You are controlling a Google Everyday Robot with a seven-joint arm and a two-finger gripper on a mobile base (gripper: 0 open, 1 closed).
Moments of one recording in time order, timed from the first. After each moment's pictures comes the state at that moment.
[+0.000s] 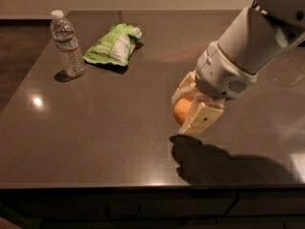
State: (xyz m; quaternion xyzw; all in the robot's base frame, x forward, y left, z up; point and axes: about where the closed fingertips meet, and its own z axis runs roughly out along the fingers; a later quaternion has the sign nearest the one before) arm 0.420 -0.067 0.911 -0.73 0.64 0.15 0.18
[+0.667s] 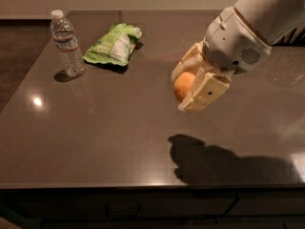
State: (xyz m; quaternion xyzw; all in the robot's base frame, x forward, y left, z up) arm 0.434 -0.064 0.966 -0.72 0.63 0.18 0.23
